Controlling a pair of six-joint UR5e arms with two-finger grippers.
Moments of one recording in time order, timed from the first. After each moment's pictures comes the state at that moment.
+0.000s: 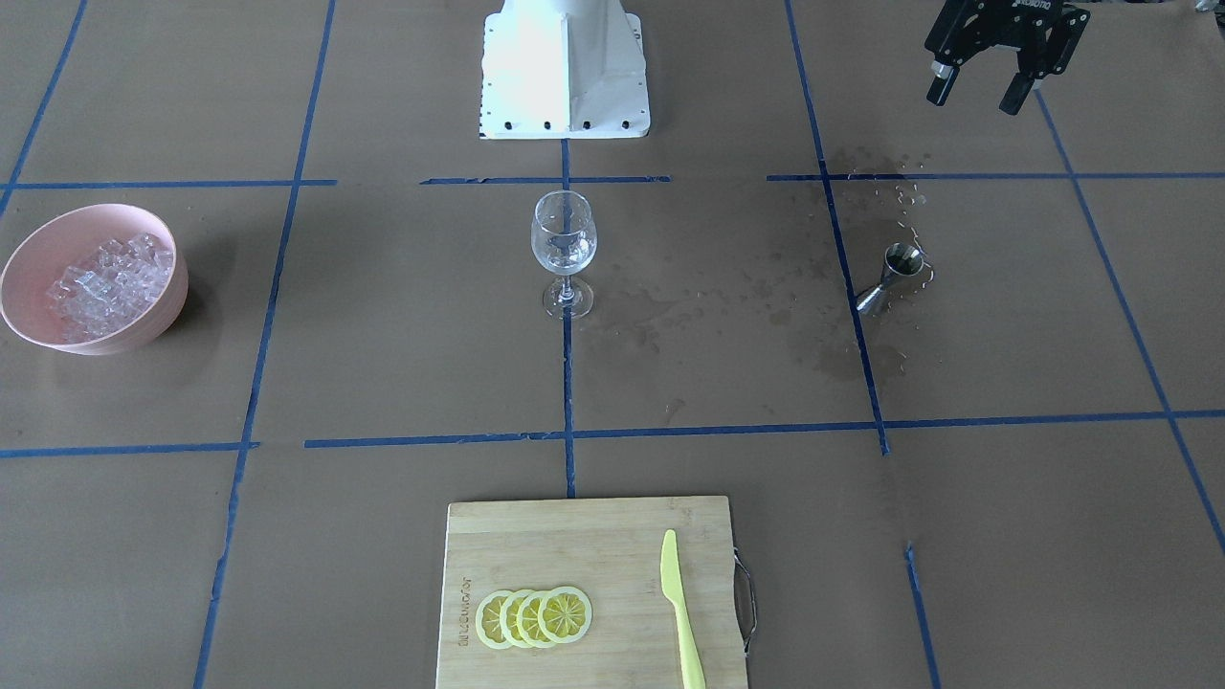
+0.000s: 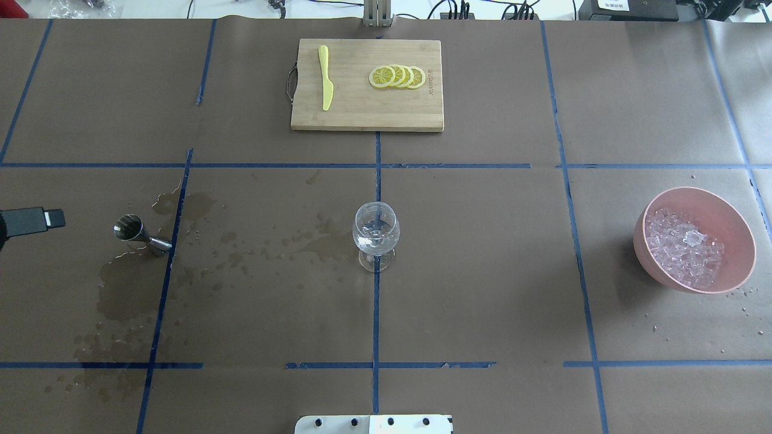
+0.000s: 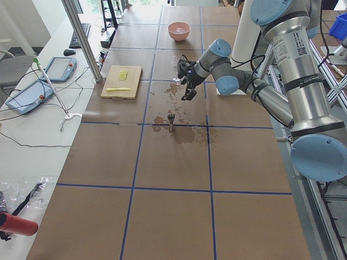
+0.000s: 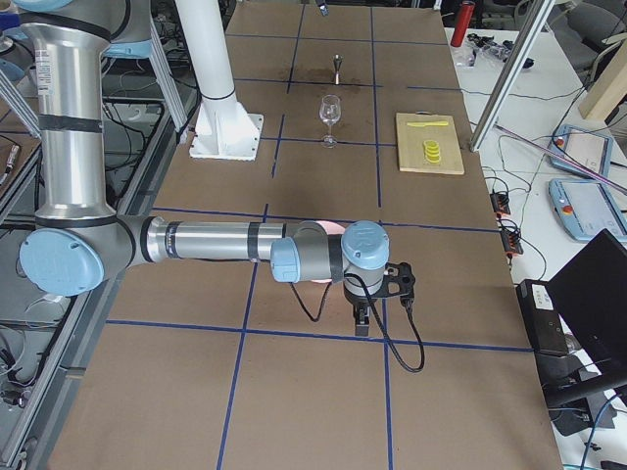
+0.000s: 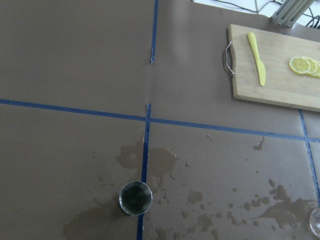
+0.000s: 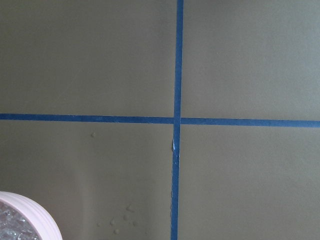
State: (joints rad) left arm -0.67 -1.17 -2.51 -2.08 -1.63 -1.29; right arm 1.57 -1.60 1.64 -1.49 2.38 0.07
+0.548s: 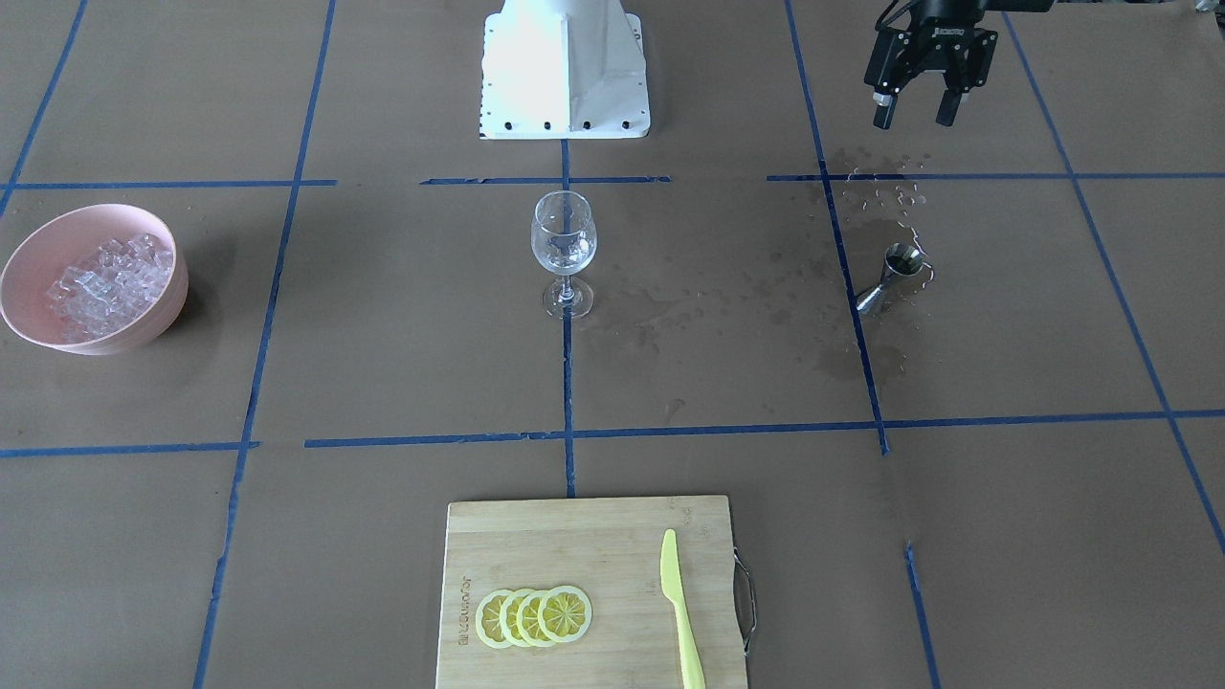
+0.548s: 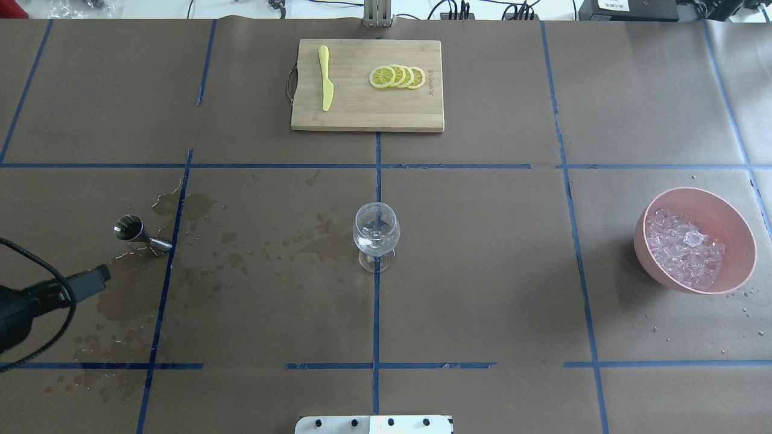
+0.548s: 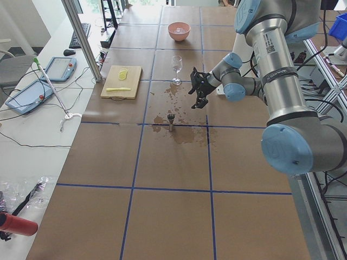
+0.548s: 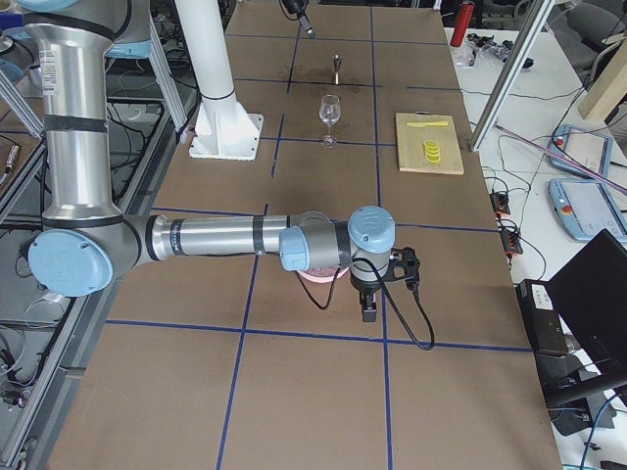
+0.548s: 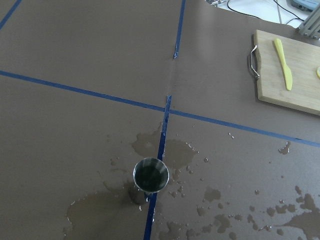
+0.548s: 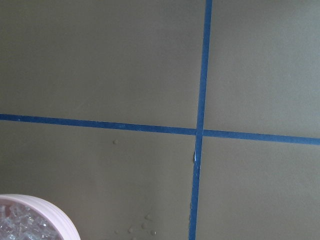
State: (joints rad) left arm -0.15 -1.08 -2.49 -2.01 -1.09 -1.72; right arm 1.54 -1.57 1.66 -1.49 2.38 0.08
